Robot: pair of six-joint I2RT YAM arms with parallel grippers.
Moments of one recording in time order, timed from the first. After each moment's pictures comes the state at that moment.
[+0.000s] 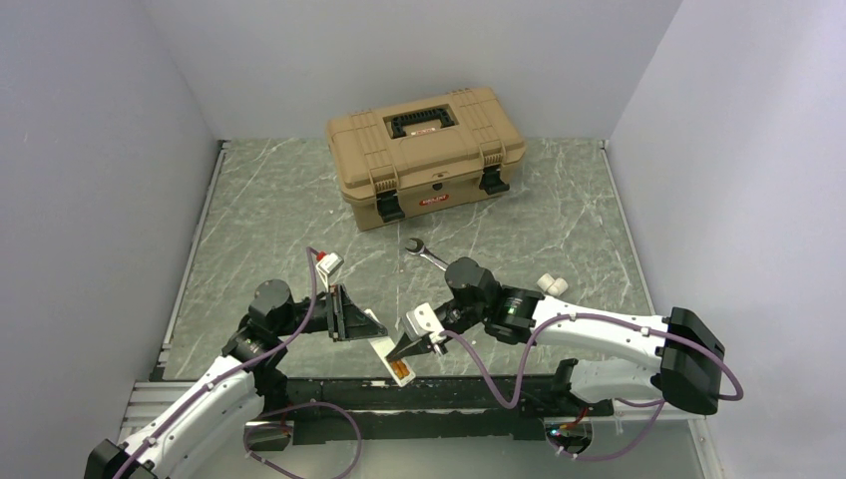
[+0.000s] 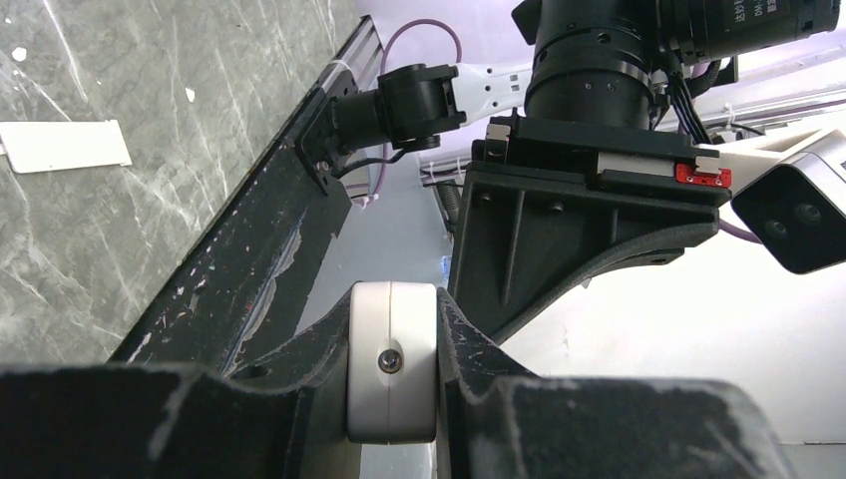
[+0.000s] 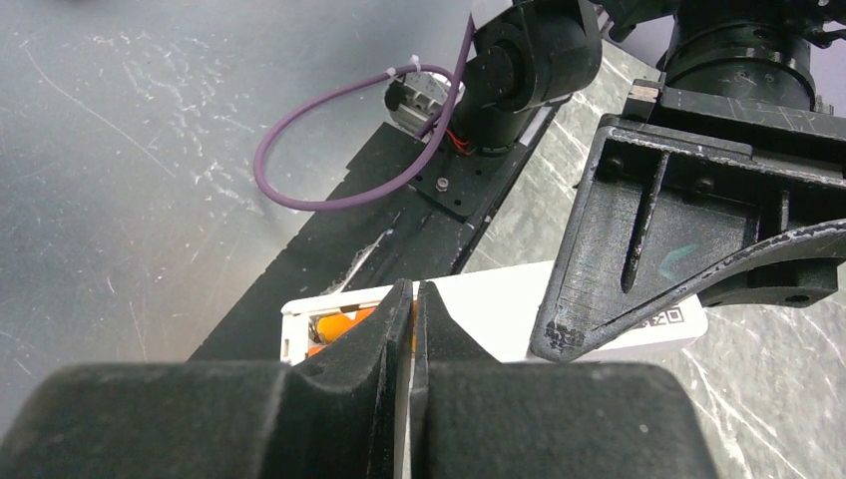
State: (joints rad) left arm -0.51 0.55 0.20 0.26 0.89 -1.16; right arm 1.11 1.19 0.72 0.11 -0.93 -0.52
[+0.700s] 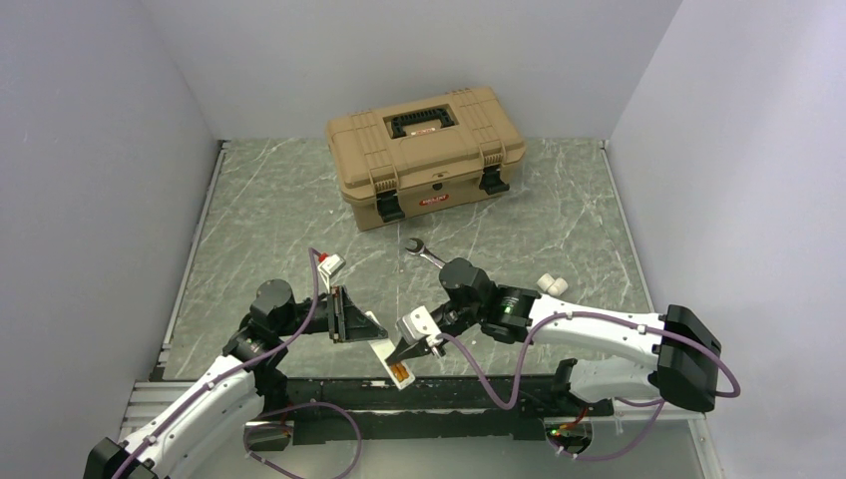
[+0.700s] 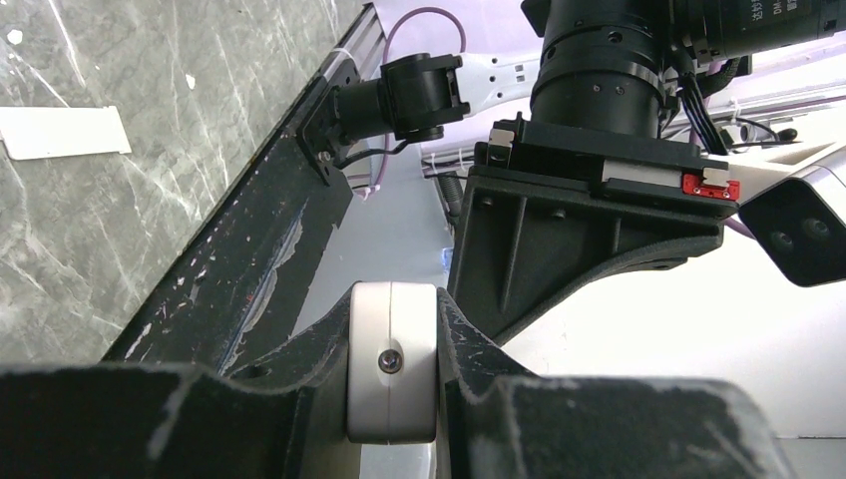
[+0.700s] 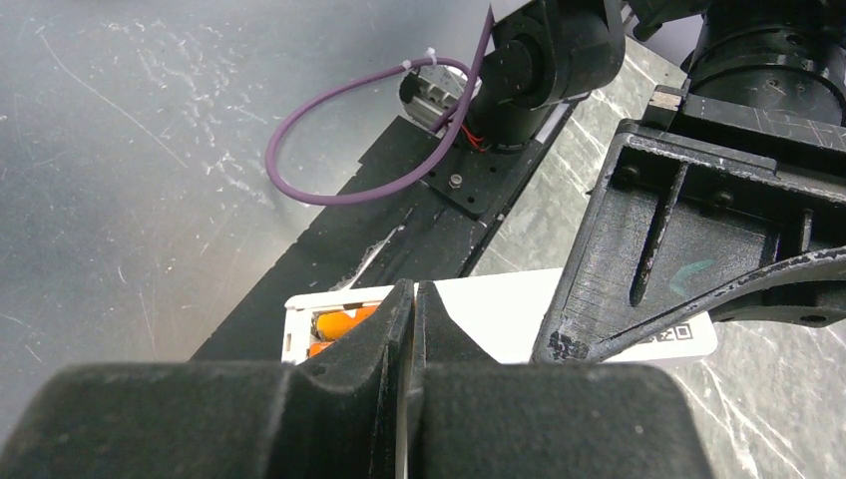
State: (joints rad) left arm -0.52 0.55 0.20 0.25 0.90 -1.16; right arm 1.12 1.21 0.74 0.05 -0.94 -0.56
